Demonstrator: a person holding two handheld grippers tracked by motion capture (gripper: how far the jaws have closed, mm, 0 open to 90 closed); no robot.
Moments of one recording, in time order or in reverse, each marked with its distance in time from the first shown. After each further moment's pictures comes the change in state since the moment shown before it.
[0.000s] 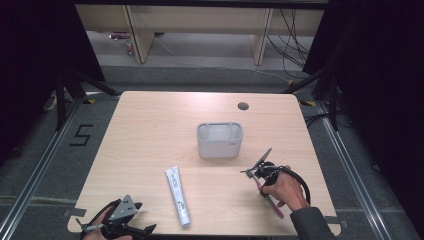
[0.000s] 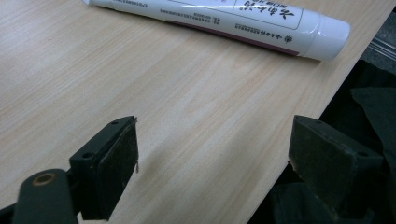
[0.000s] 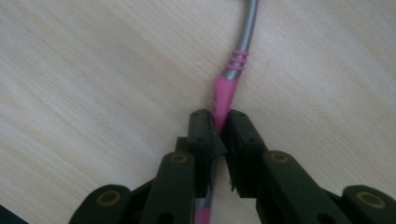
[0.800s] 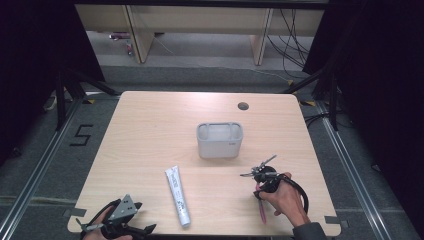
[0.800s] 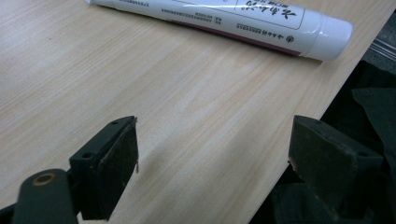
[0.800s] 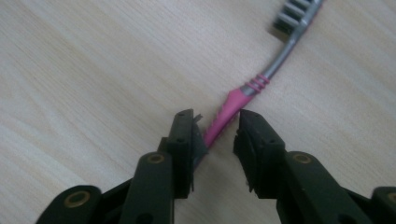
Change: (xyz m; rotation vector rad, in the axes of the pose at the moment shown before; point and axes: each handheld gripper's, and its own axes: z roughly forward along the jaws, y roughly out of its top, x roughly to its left) left arm 0.000 0.000 0.001 -0.003 -0.002 -0.009; right arm 0.017 -0.016 -0.001 -0.194 -0.001 0.044
